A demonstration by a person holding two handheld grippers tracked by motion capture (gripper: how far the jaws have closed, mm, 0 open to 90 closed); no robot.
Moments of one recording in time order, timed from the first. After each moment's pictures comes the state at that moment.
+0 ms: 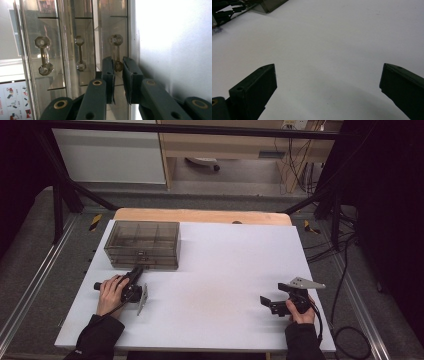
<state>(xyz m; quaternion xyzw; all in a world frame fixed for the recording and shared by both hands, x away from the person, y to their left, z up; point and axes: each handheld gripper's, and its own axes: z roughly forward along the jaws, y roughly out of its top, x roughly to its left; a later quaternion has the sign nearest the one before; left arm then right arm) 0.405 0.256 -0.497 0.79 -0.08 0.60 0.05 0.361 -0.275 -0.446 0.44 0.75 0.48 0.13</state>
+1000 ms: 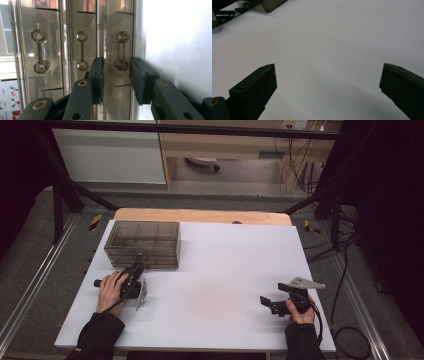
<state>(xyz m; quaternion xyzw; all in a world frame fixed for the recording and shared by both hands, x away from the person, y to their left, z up) 0.416 0.260 -0.490 0.81 -0.07 0.58 0.07 0.361 -0.275 -0.447 0.44 0.75 0.48 0.13</state>
